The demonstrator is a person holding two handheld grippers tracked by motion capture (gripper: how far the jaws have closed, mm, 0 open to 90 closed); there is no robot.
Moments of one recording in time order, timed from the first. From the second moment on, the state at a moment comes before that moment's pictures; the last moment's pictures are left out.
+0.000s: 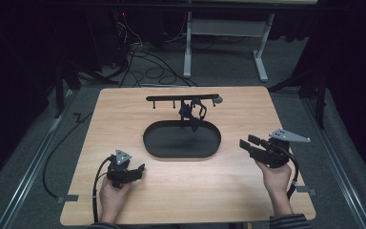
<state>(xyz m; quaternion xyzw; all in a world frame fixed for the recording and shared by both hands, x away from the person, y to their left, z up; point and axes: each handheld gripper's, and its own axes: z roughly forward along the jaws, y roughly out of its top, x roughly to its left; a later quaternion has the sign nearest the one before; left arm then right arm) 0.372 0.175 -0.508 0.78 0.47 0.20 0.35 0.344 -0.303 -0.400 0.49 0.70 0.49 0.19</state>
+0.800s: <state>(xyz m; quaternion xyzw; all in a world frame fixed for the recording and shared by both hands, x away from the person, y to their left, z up) 0.372 0.175 -0.508 0.78 0.47 0.20 0.35 0.349 -0.295 -0.425 0.50 0.71 0.47 0.17</state>
